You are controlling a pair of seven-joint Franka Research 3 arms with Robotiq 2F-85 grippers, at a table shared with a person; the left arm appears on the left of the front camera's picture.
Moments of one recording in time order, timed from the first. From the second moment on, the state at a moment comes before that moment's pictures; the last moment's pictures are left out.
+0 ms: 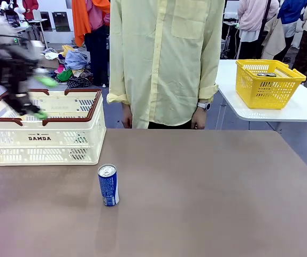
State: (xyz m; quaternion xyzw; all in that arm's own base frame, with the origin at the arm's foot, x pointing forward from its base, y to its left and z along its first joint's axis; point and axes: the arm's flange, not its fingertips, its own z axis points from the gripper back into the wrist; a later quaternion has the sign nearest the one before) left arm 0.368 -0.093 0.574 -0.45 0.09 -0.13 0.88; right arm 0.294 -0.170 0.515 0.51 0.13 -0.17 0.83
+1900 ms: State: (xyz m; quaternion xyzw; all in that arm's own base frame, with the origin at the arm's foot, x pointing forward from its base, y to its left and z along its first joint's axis) left arm 0.289 -0.234 0.488 -0.07 -0.09 -0.01 0.99; right arm 0.294 -0.170 0.515 0.51 0.13 -0.17 0.83
